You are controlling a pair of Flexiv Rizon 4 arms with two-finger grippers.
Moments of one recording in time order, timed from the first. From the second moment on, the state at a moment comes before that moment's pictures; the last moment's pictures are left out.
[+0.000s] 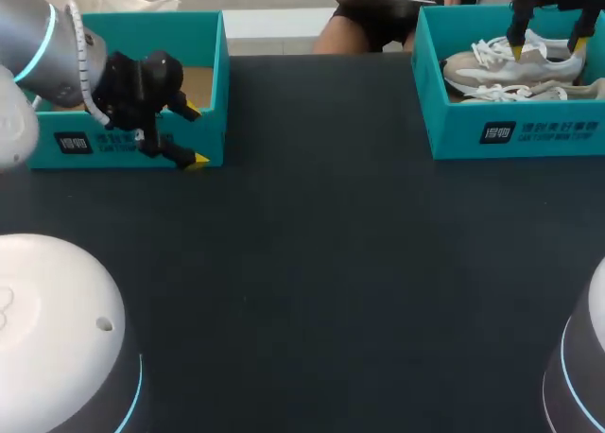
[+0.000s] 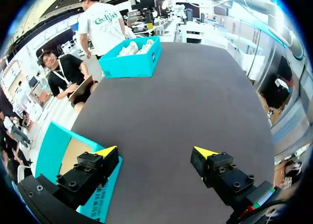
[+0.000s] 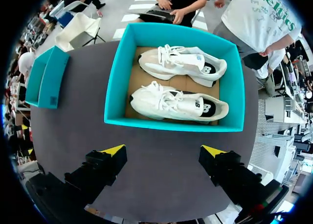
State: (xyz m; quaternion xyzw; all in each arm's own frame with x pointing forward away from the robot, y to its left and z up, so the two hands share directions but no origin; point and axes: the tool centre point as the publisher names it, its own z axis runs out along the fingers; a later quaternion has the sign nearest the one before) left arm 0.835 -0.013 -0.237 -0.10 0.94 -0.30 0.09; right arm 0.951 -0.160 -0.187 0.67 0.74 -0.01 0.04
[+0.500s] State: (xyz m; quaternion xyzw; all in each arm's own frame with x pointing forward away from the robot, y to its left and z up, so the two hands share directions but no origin) left arm 0.830 -0.007 -0.241 -0.32 0.91 -0.23 0.14; right arm 0.950 -0.158 -0.184 0.67 0.74 -0.01 0.05
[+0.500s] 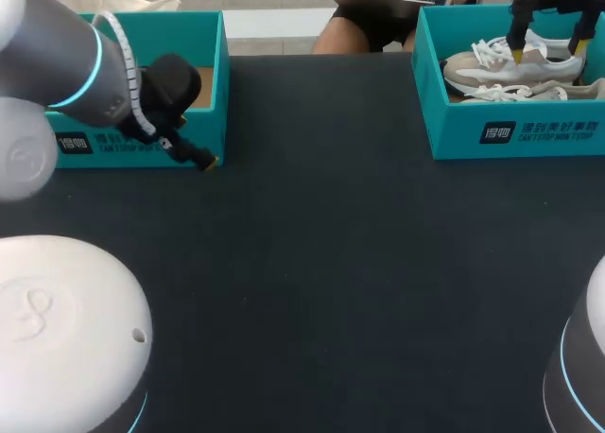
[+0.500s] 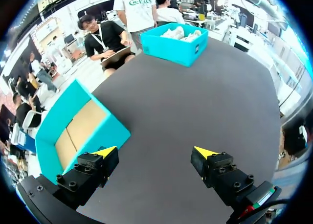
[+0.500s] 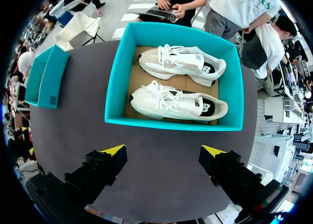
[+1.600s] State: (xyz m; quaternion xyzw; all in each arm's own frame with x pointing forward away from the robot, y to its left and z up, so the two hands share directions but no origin) left arm 0.865 0.056 -0.217 -0.75 0.65 -0.08 0.02; right arm 0.881 -0.161 -0.211 0.68 0.73 -0.03 0.02
